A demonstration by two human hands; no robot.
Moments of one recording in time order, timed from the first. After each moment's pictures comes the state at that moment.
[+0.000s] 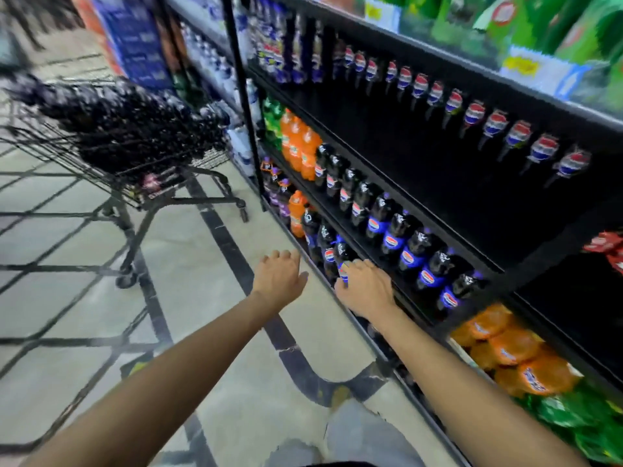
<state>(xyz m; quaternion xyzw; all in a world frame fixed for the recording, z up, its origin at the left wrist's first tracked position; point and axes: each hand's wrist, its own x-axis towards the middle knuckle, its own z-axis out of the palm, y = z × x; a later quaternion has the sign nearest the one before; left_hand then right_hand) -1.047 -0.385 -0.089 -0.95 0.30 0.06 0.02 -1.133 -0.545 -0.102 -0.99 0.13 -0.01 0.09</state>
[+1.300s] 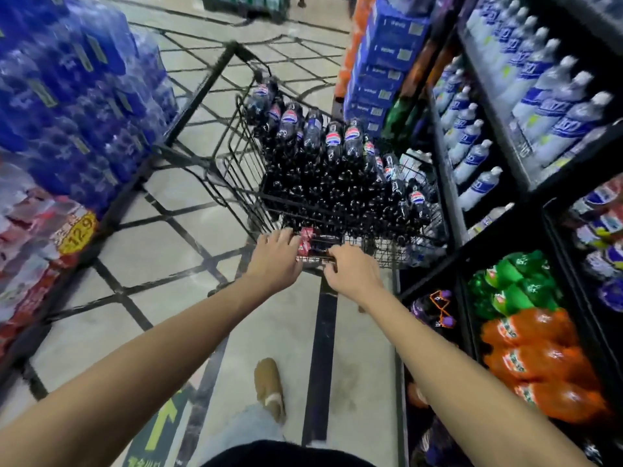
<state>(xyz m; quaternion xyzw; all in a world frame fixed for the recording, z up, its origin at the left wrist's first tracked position) -0.429 -0.057 -0.115 -1.00 0.00 0.03 -0.02 -0.385 -0.224 -0.104 -0.96 -0.25 0.05 0.08</state>
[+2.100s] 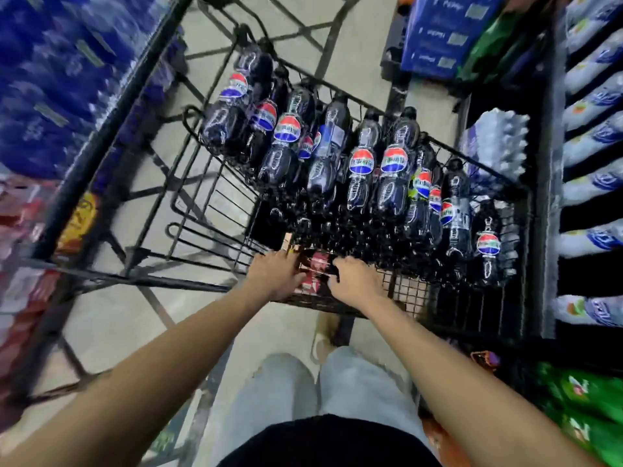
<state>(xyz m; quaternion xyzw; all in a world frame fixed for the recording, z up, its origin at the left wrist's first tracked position) -0.155 0.008 -0.209 -0.94 -0.09 0.33 -0.06 -0.090 -0.157 -0.228 -0.91 -0.27 0.31 0.04</state>
